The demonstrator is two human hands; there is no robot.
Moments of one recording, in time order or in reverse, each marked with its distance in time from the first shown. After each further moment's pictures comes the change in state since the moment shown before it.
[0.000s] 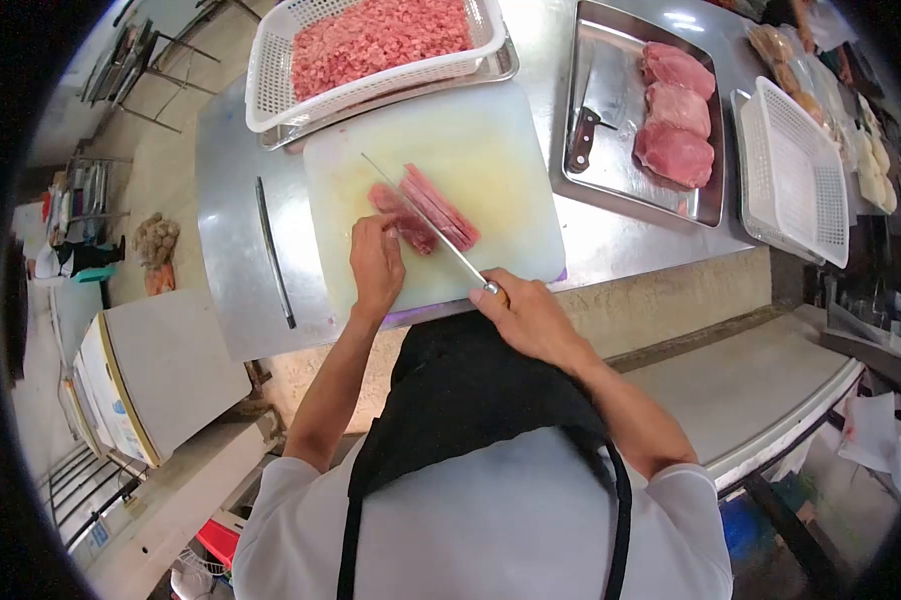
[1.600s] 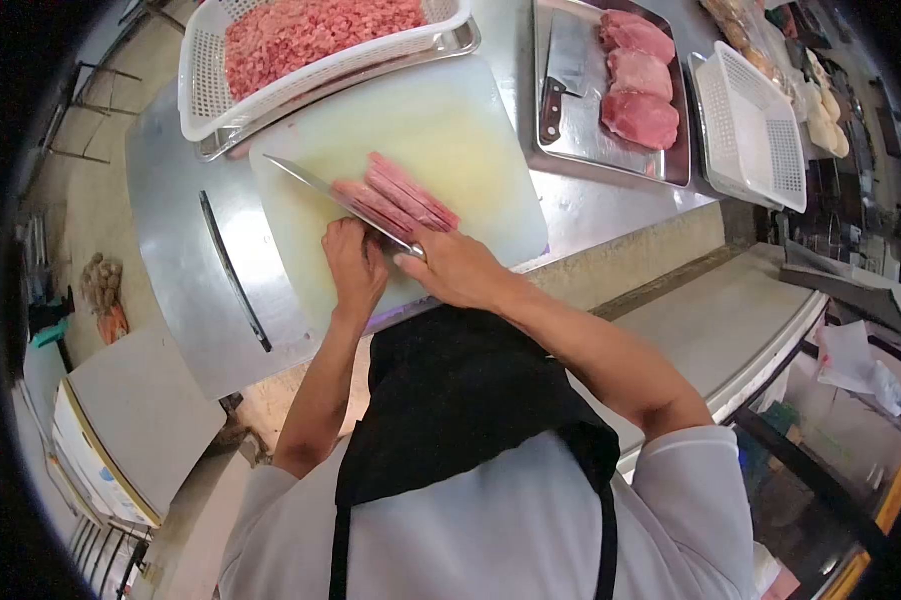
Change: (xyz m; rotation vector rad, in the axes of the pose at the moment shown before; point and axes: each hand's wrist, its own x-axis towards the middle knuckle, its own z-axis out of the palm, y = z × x) left_hand 0.000 -0.012 0.002 -0.115 -0.023 0.018; right_hand 0.087 -0.021 0.046 -0.256 0.051 -0.226
